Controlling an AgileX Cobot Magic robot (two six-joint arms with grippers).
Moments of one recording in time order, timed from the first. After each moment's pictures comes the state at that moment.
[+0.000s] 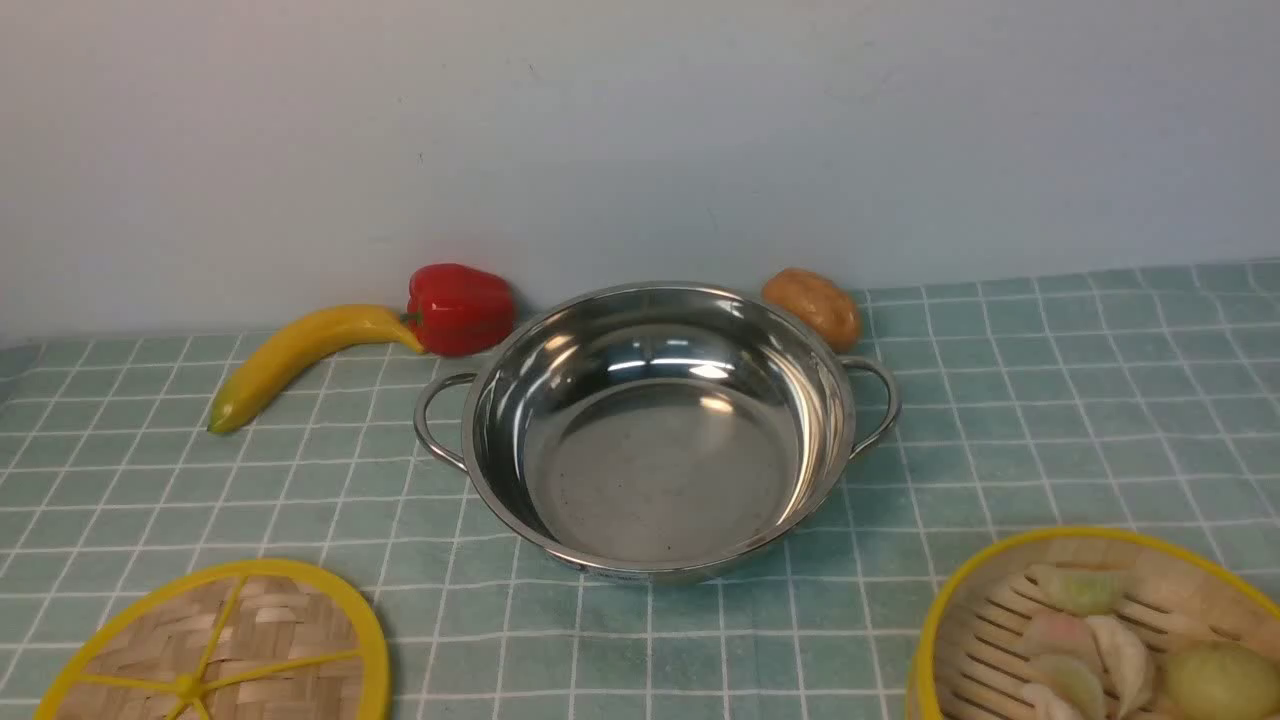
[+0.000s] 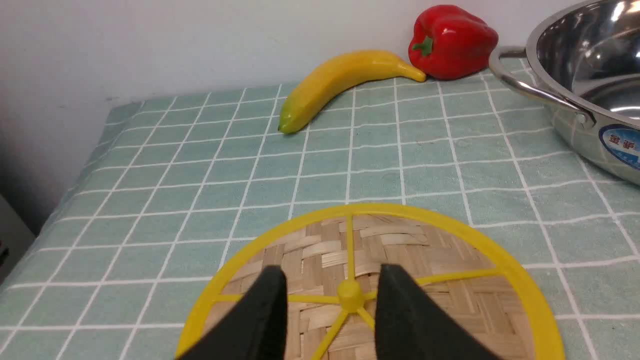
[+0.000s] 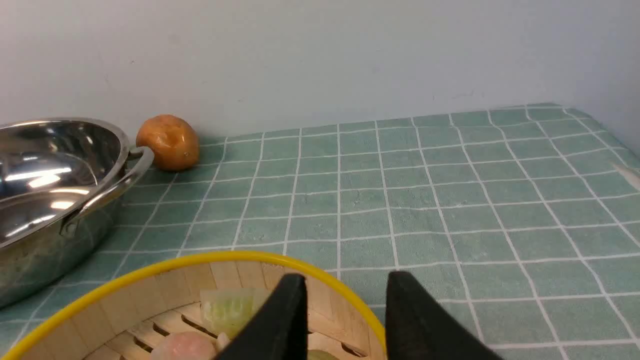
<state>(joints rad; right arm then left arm) -0.01 0.00 0.01 0.02 0.34 0.19 0.11 0.00 0.01 0.00 0.37 0.13</state>
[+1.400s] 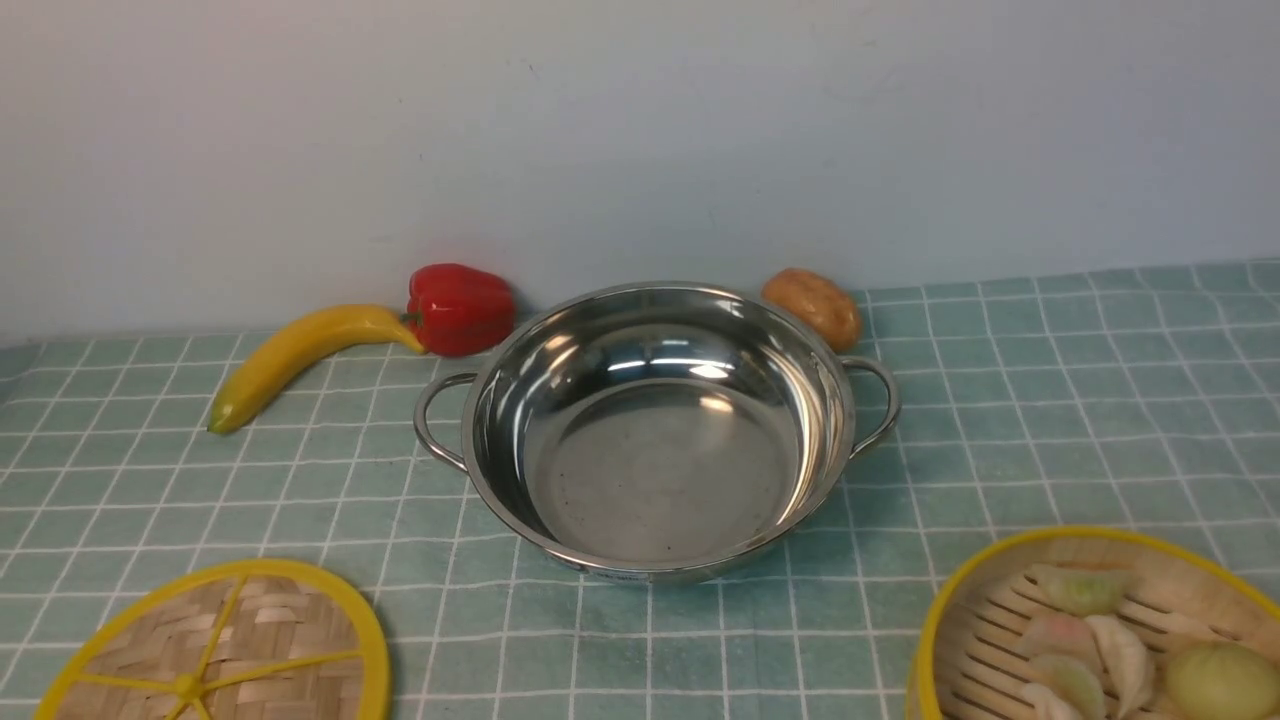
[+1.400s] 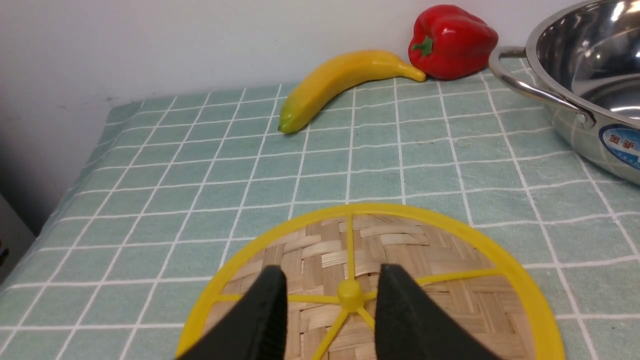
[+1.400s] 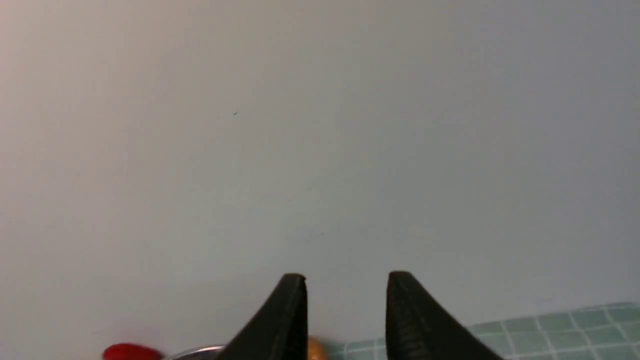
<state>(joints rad) -0.01 0.10 -0.69 0.24 0.72 0.21 0.11 0.00 0.01 0.00 0.37 0.13</state>
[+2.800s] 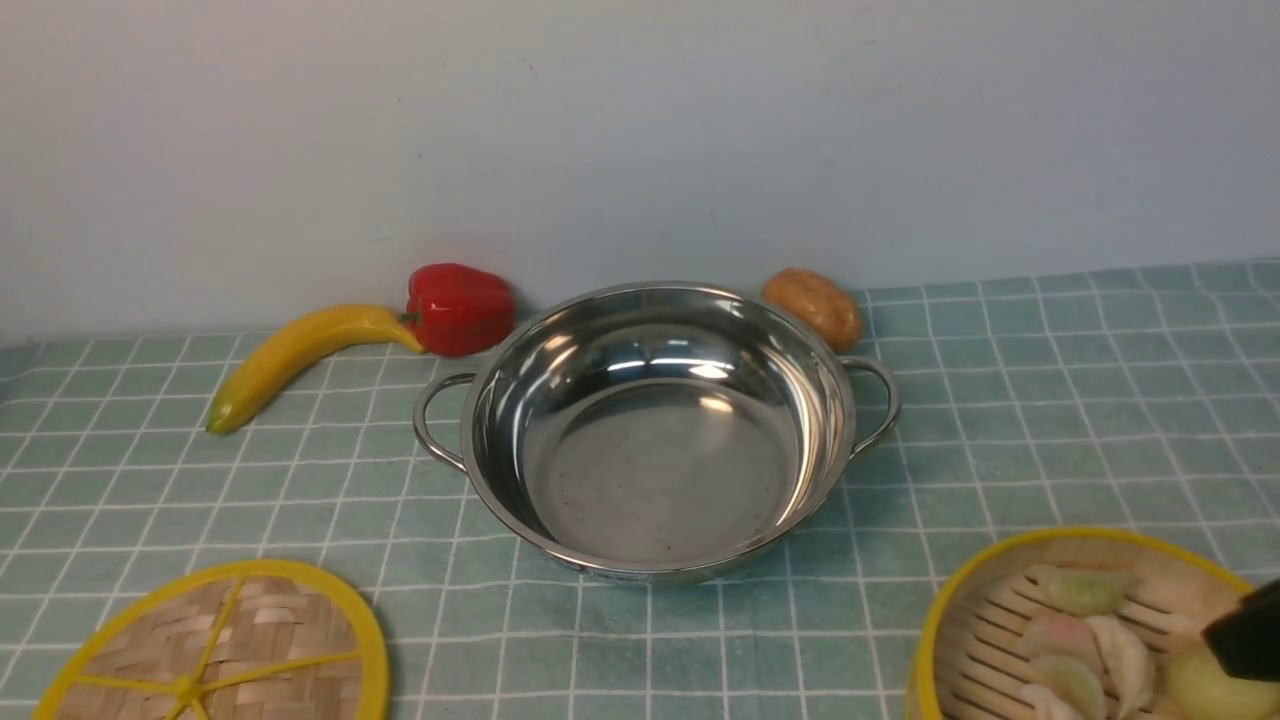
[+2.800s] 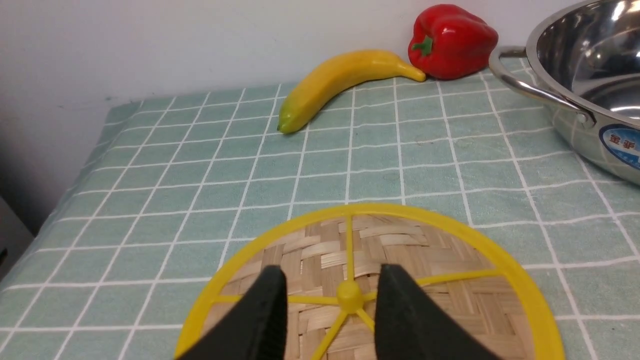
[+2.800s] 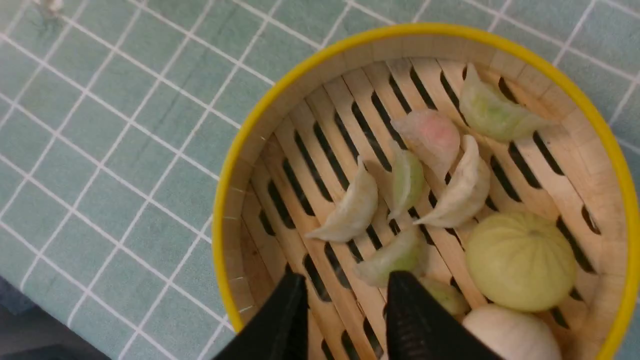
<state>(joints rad) 0.11 1.04 -0.82 0.41 1.17 -0.47 0.11 0.00 0.01 0.00 0.37 0.13</state>
